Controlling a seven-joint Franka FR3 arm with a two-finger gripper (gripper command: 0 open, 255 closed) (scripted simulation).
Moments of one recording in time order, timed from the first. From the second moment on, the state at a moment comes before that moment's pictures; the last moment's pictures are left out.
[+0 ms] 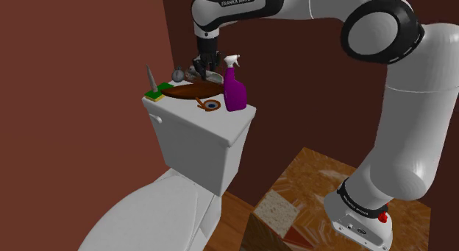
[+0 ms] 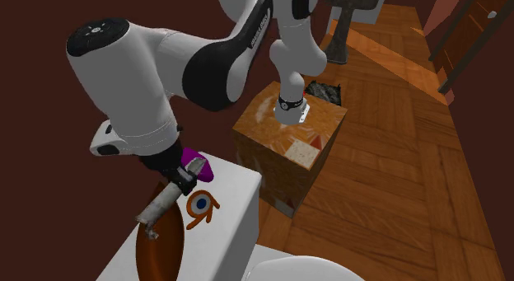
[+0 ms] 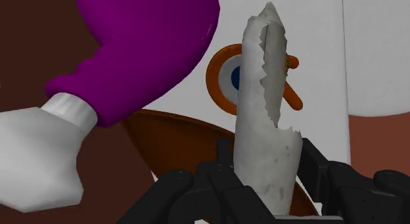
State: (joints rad) arm -0.03 0.40 0.14 -1.43 -0.06 1.84 0.10
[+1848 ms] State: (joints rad) arm -0.02 0.75 0.12 -1.06 -0.09 1.82 0.08
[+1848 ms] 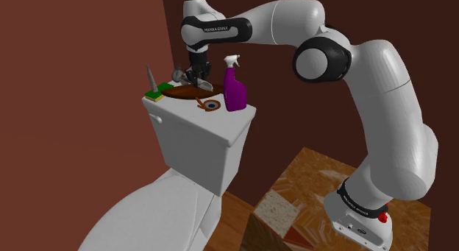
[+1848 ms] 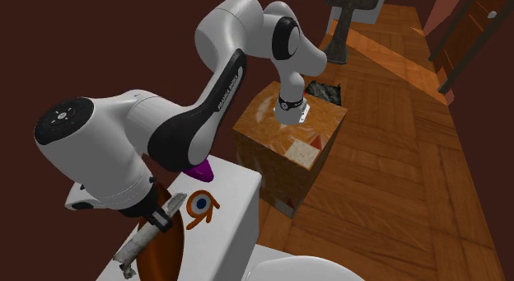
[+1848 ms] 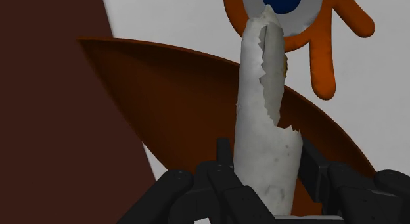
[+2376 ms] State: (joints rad) arm -0.02 0.75 0.13 -1.02 -0.09 1.78 0.08
